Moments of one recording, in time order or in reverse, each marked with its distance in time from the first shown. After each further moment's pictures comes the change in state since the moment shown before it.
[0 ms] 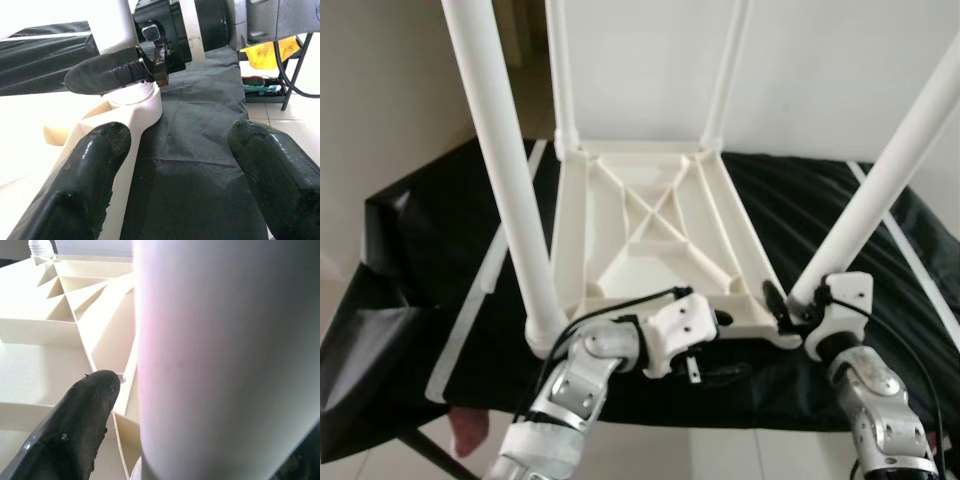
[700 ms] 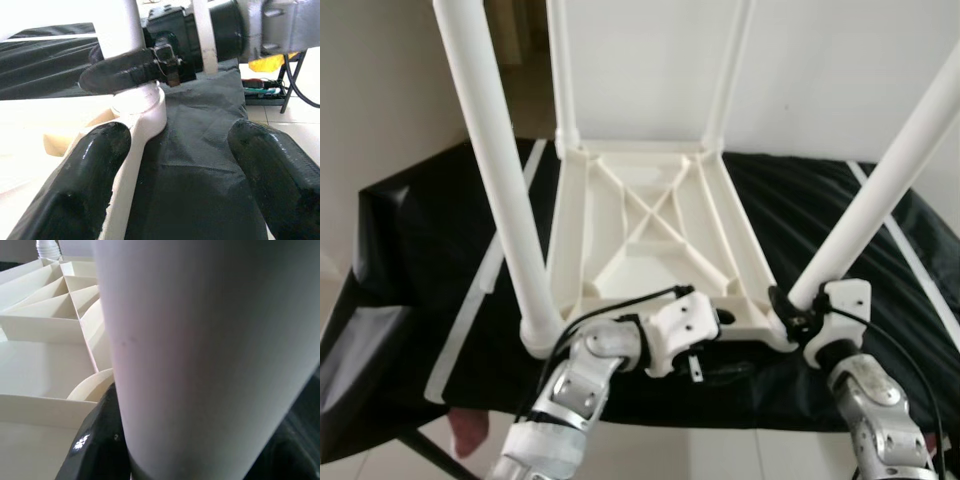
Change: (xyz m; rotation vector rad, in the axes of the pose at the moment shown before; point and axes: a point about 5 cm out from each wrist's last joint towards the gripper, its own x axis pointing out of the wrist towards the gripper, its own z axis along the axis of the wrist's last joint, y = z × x) left arm 0.001 0.000 0.002 -0.004 -0.007 0.001; right arm -0.010 0.008 -0.004 0.022 -0.014 0.010
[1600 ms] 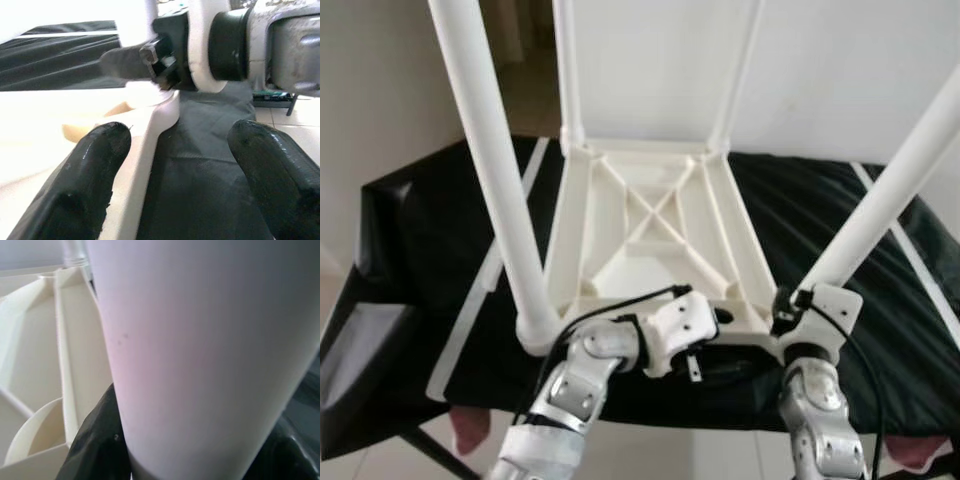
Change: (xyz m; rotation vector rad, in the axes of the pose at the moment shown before) left arm -0.005 0.001 0.000 -0.001 0.002 0.019; right arm -0.003 0.026 0.002 0.138 0.002 -0.598
